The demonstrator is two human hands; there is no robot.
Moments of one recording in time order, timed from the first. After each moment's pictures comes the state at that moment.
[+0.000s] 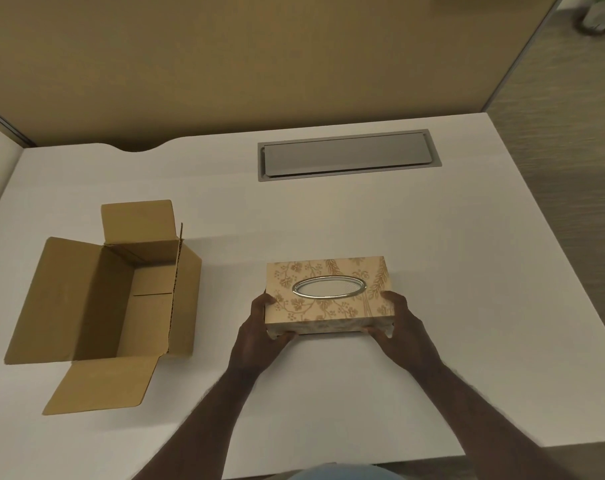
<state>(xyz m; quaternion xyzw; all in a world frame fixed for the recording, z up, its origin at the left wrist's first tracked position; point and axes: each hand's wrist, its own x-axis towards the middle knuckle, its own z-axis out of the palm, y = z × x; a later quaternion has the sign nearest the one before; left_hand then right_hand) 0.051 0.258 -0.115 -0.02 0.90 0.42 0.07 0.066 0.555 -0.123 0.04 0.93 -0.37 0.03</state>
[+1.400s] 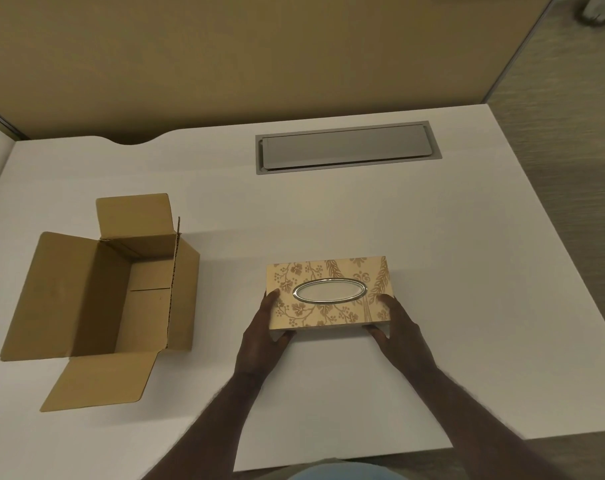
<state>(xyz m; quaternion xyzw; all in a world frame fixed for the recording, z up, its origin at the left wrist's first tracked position) 0.066 0.265 -0.133 -0.04 0.89 0.44 0.07 0.081 0.544 -0.133 0.02 0.95 -0.32 -0.01</state>
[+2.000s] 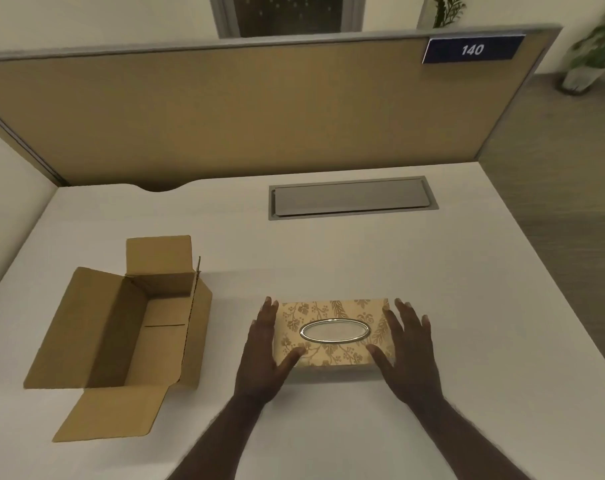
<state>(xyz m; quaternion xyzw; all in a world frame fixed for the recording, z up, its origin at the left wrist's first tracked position) 0.040 0.260 -0.090 0.06 0.90 0.43 -0.02 0.052 0.544 -0.097 -0.06 0.97 -0.20 -0.14</state>
